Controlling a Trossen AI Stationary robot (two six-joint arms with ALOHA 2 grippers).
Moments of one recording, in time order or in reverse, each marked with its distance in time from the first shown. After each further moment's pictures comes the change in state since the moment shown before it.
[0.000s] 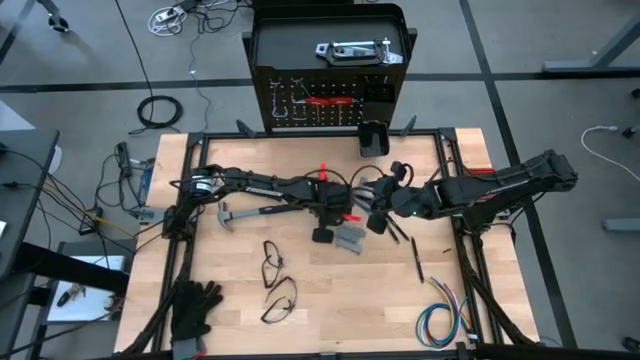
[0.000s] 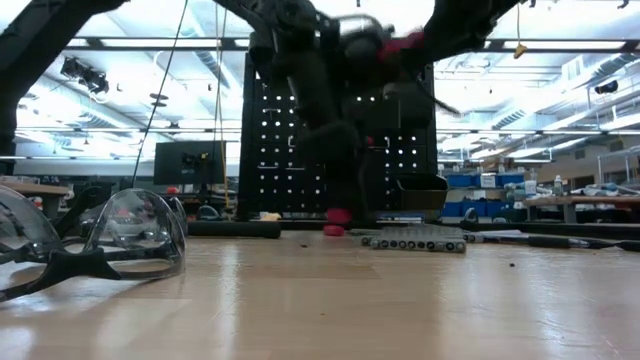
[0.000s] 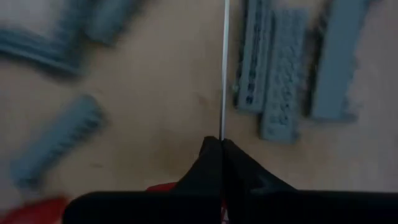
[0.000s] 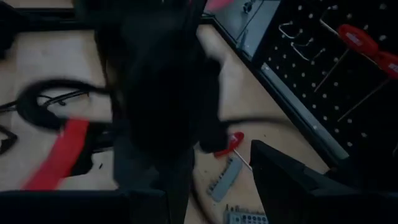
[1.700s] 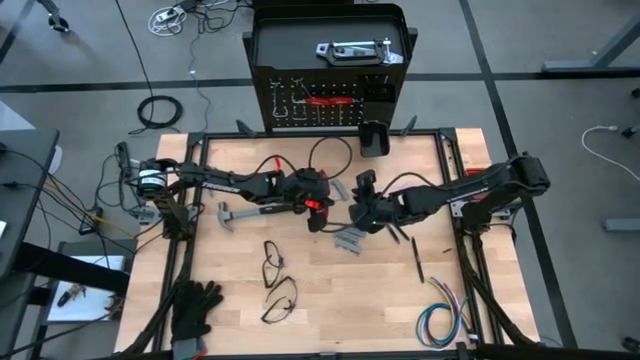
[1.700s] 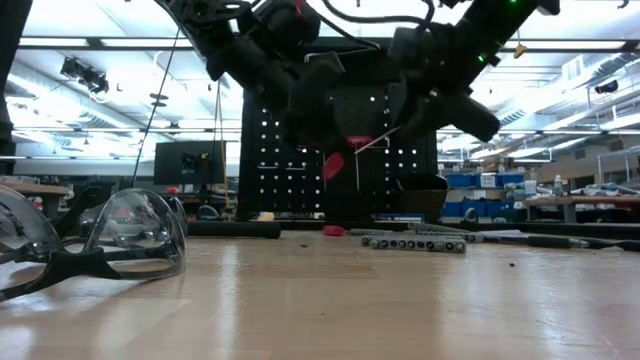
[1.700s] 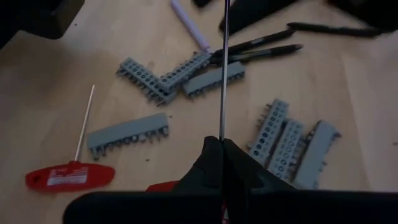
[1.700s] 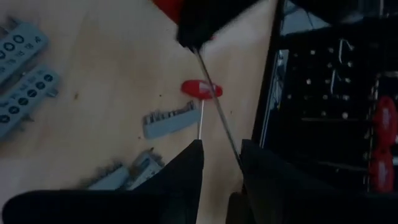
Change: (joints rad) left arm 0.050 -0.374 -0.532 0.629 0.022 -0.380; right arm -0.069 0.307 0.014 -0.011 0.062 -0.775
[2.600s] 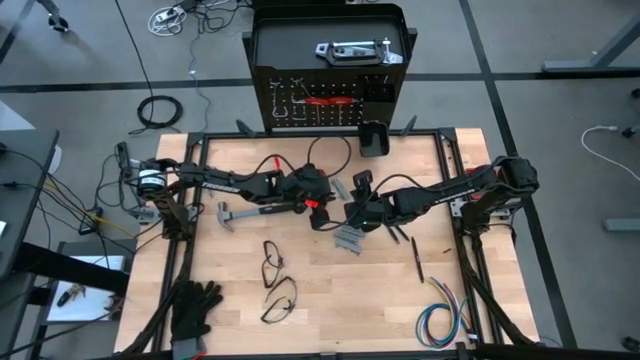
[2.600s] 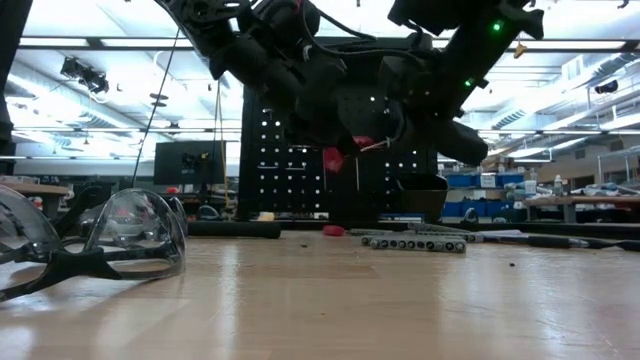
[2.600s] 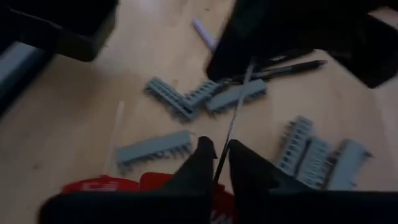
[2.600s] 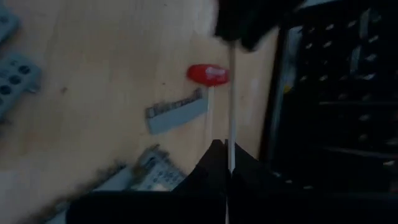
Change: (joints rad) left arm -0.003 0.001 0.001 0.044 -0.110 0.036; right arm -0.032 0.080 -0.001 -0.001 0.018 0.091
